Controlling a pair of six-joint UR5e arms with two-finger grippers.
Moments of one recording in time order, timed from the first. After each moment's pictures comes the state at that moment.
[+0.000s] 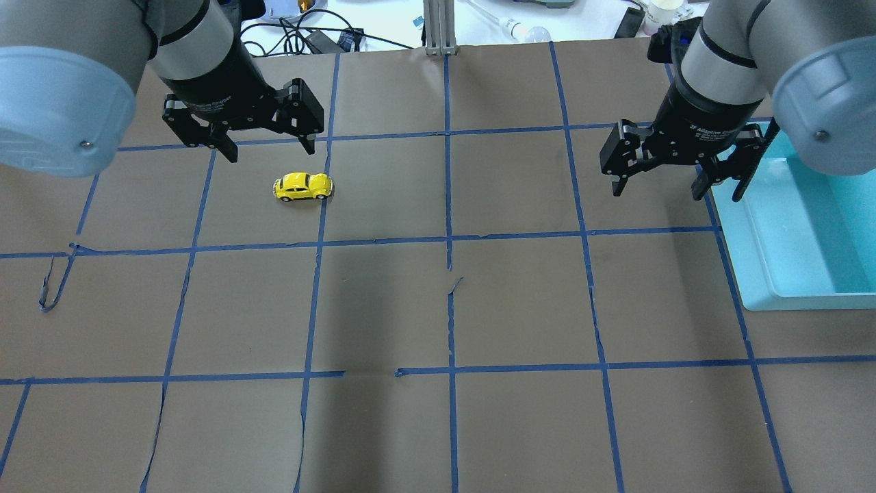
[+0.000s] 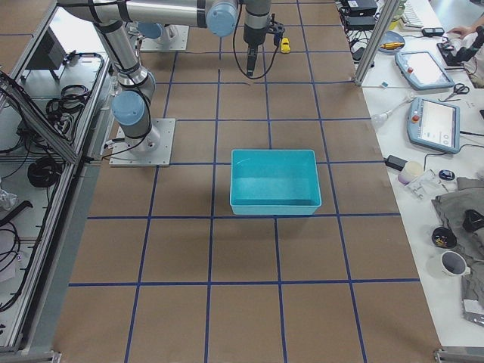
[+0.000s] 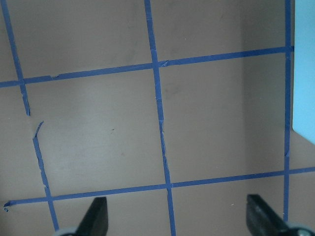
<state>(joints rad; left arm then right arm) -1.66 -1.59 -1.56 -1.47 1.56 -0.15 1.54 -1.61 1.67 -1.57 -1.57 0.08</state>
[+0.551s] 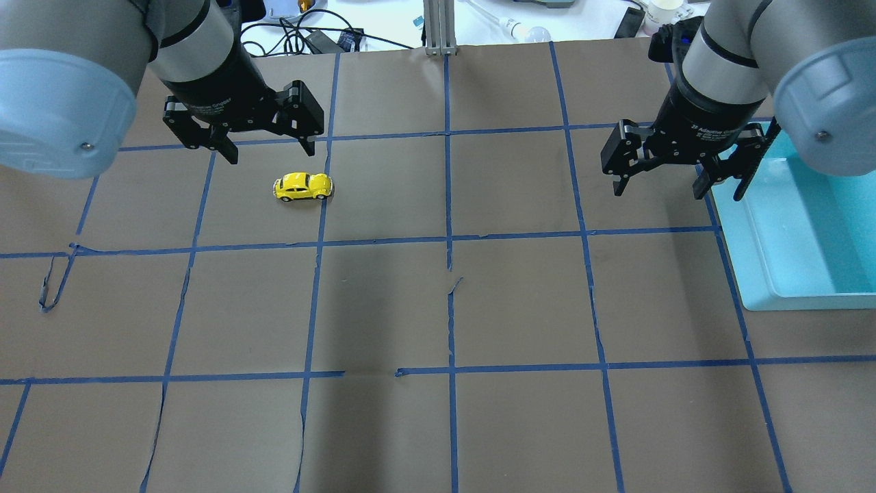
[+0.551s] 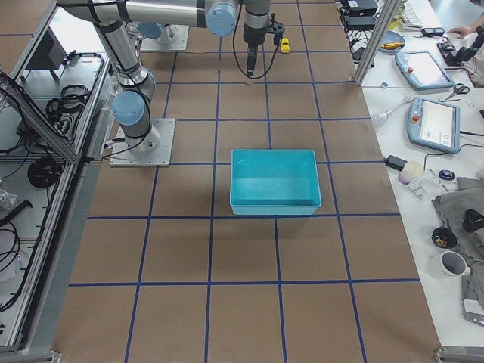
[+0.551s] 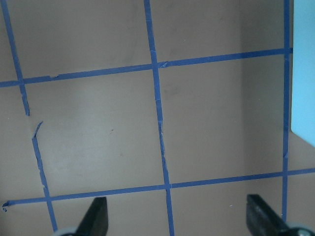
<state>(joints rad) -1.66 -1.58 -1.56 -1.47 1.56 -0.15 1.54 -1.61 1.67 -1.57 -1.57 0.07</state>
